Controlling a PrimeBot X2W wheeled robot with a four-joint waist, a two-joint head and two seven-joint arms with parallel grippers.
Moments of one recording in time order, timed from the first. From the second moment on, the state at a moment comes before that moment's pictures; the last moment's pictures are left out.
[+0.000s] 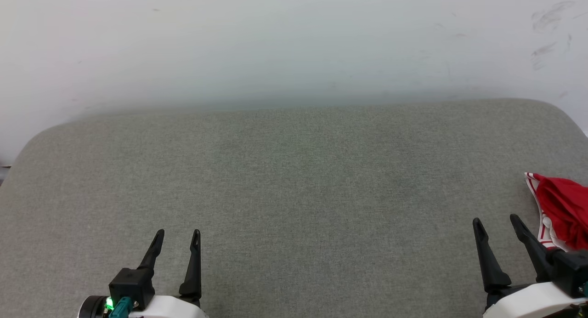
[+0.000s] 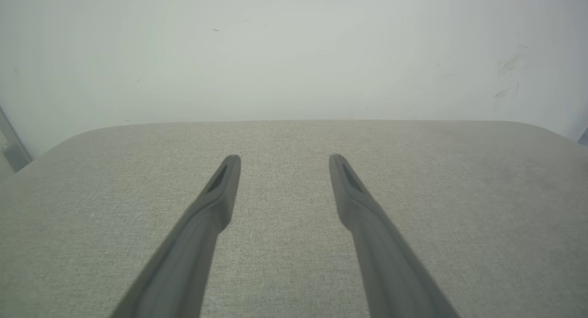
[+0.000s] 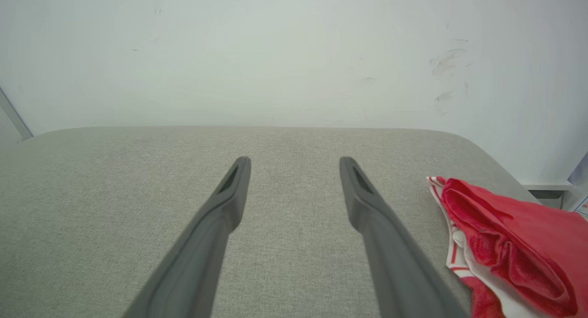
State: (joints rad) left arm 0.04 0.10 -0.04 0.16 -0.15 -0.06 -0.26; right arm 0.13 -0.11 -0.06 -0.13 0.16 0.13 0.01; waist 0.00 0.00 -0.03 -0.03
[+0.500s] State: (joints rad) left arm 0.06 0.08 -0.03 0.22 -0.23 -0.07 -0.23; right arm 0.13 -0.10 -0.05 -0.06 0.25 0.13 0.01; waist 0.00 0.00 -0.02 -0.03
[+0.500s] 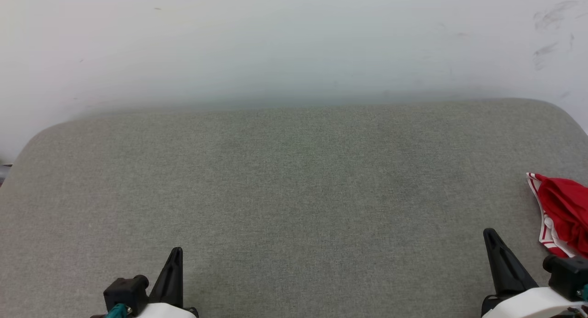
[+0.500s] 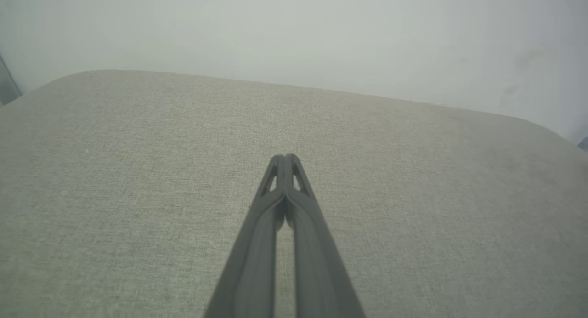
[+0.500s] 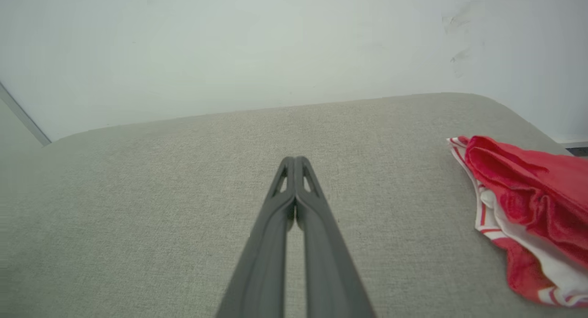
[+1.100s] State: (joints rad) left arm 0.03 0.08 0.01 0.23 -0.59 -0.08 -0.14; right arm 0.08 -0.09 -0.07 0.02 0.60 0.13 0.04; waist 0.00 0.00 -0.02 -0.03
